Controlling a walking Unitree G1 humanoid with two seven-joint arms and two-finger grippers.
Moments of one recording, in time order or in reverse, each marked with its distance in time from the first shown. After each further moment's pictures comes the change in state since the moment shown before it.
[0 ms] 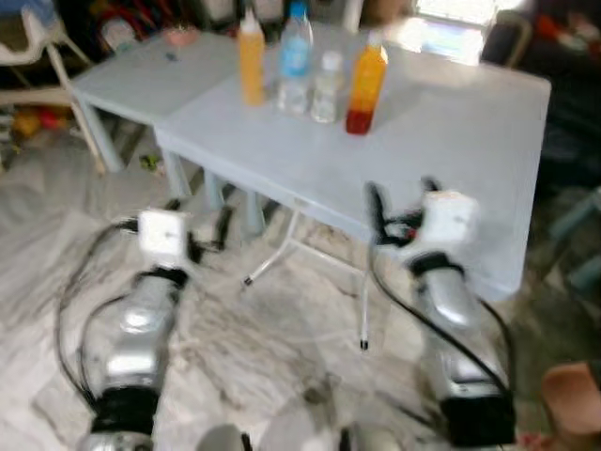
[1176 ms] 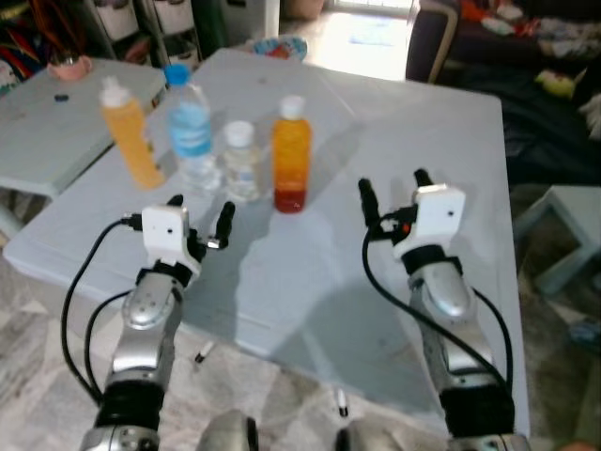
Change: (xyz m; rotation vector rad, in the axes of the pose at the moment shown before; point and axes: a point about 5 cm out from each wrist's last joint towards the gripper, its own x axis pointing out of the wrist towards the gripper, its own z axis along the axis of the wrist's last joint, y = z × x) left arm 0.007 -0.010 0.001 -0.034 -0.013 -0.018; right arm 0.005 -0.003 -0.001 -0.041 -0.006 0.017
